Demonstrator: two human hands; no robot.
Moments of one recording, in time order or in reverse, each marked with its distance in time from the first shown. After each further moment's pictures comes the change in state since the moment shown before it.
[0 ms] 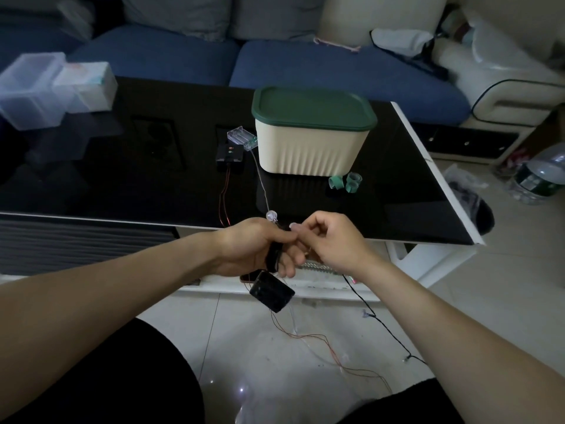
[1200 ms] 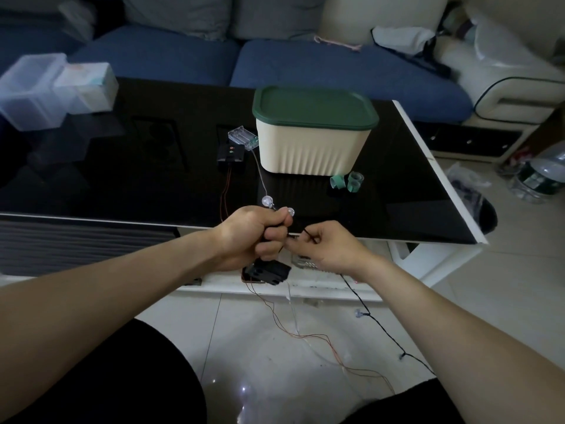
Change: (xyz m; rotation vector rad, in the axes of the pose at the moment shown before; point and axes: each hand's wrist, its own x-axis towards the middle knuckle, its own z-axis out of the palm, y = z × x) left_hand 0.001 0.007 0.000 -0.222 0.186 0.108; right_hand 0.003 0.002 0.006 0.065 -0.154 0.094
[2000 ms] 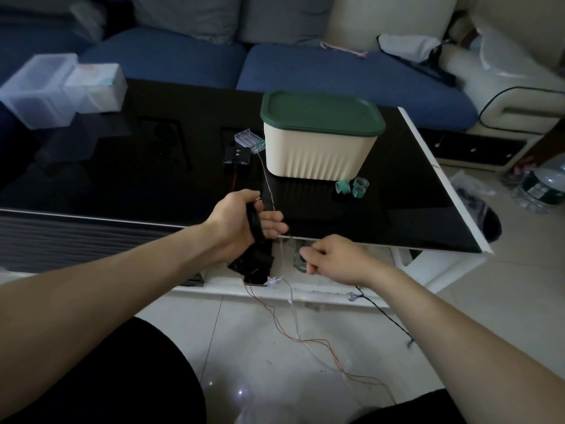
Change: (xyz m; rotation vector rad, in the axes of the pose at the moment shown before) left_hand 0.001 0.011 -0.018 -0.269 0.354 0.074; right_hand -0.002 0.002 -0.009 -0.444 -0.118 0.110
